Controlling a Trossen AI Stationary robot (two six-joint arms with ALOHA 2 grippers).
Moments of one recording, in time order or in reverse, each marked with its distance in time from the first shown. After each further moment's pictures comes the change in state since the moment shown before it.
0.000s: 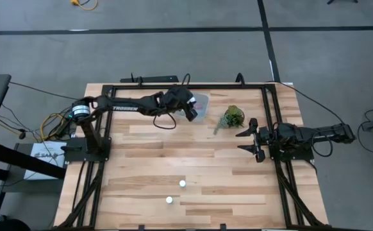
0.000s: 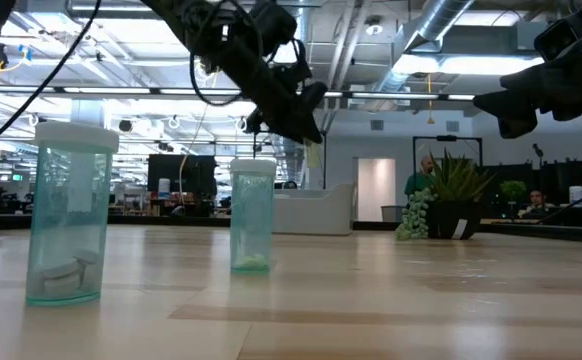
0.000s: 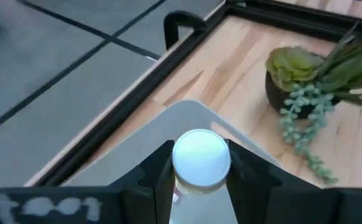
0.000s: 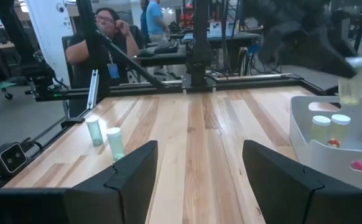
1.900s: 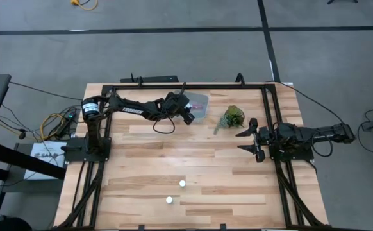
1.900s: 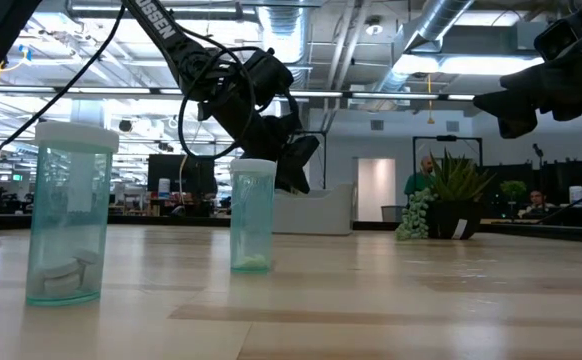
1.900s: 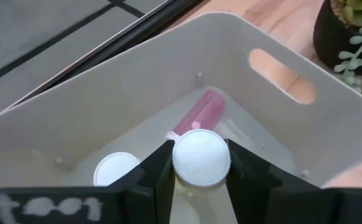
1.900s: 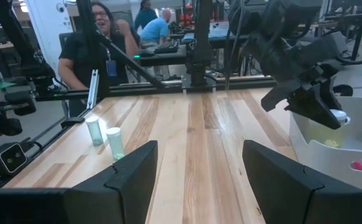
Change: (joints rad) left arm 0.042 0.117 -0.150 0.182 0.009 -0.095; right arm 0.000 0.000 0.000 0.000 0.000 0.000
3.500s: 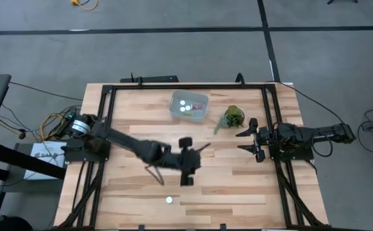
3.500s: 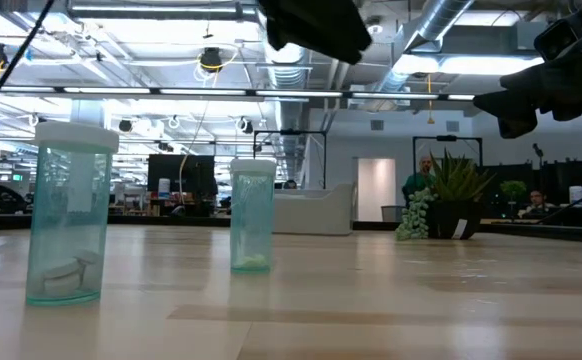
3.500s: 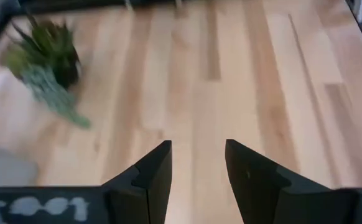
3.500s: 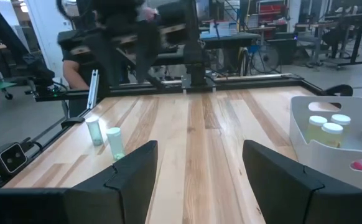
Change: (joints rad) left arm -0.647 -0.072 0.383 -0.551 -0.068 0.063; right arm 0.000 0.000 0.000 0.000 0.000 0.000
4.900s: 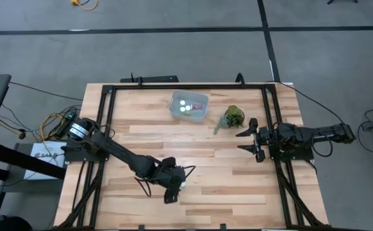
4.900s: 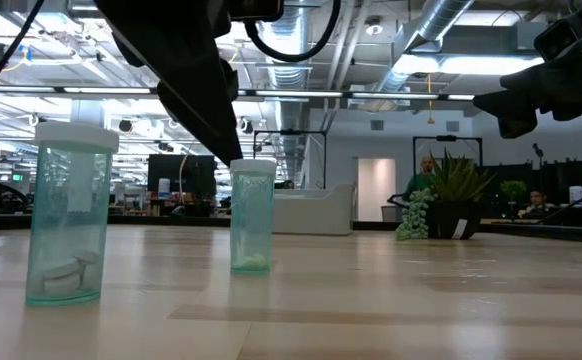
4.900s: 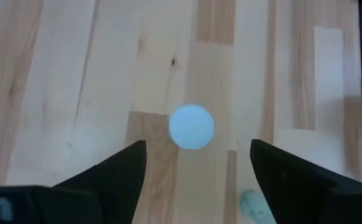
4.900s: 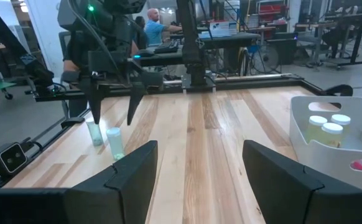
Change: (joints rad) left arm -0.143 0.007 -0.202 -0.078 0.202 -0.388; right arm 0.000 0.000 0.000 0.000 0.000 0.000
